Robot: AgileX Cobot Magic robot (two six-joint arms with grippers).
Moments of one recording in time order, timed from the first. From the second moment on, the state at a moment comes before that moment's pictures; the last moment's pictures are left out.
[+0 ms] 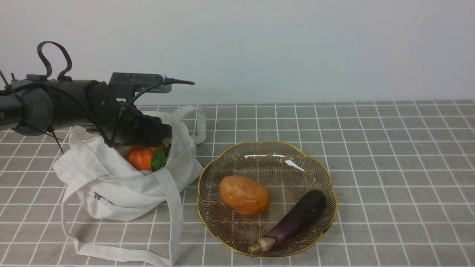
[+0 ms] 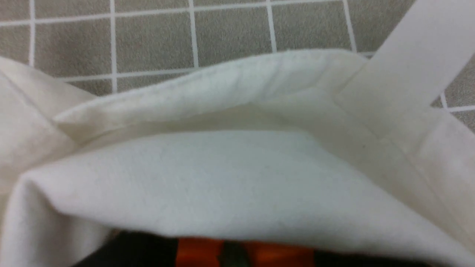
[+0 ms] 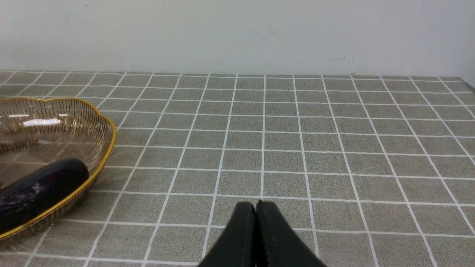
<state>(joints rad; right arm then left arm) 0.06 -0.01 0.02 -0.10 0.39 0.12 -0.15 1.93 -1.24 -0.10 0.33 -0.01</state>
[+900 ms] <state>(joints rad) 0.06 -0.01 0.02 -0.10 0.39 0.12 -0.17 1.53 -1.24 -0.21 0.63 0.11</state>
